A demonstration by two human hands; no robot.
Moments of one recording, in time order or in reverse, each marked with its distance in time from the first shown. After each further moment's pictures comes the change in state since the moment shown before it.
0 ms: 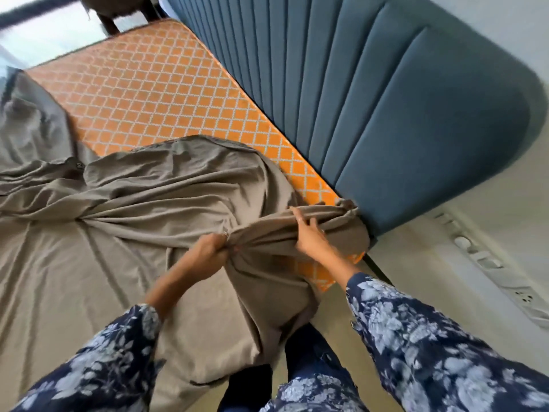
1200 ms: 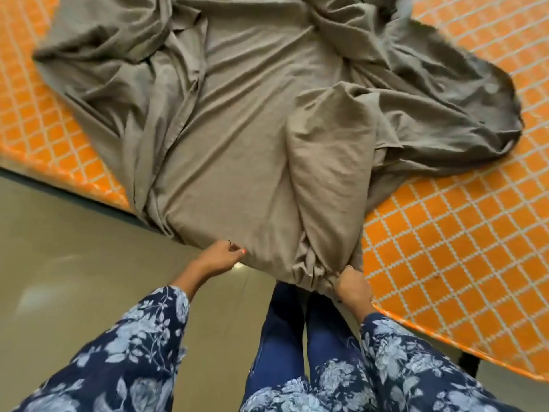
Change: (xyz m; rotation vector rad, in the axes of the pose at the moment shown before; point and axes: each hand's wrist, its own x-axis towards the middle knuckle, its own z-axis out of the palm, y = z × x) left_hand -0.327 -0.273 0.123 -0.823 0.155 -1.091; right_hand -0.028 -0.076 0.356 -0.737 -0.301 -0.085
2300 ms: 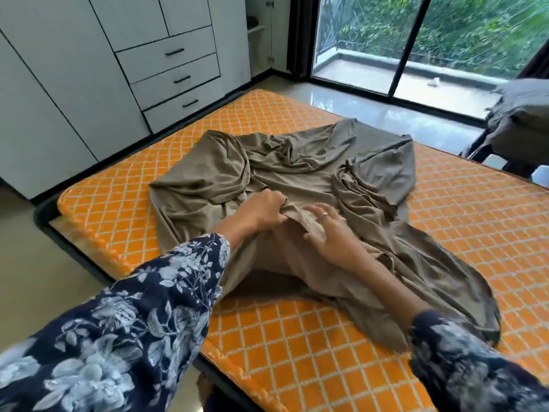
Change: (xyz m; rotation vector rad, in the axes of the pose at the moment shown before) left_hand -0.102 0.175 -0.247 0.394 0.751 0.635; right_hand -0.160 -0.258 -0.301 -0.004 0.591 -1.278
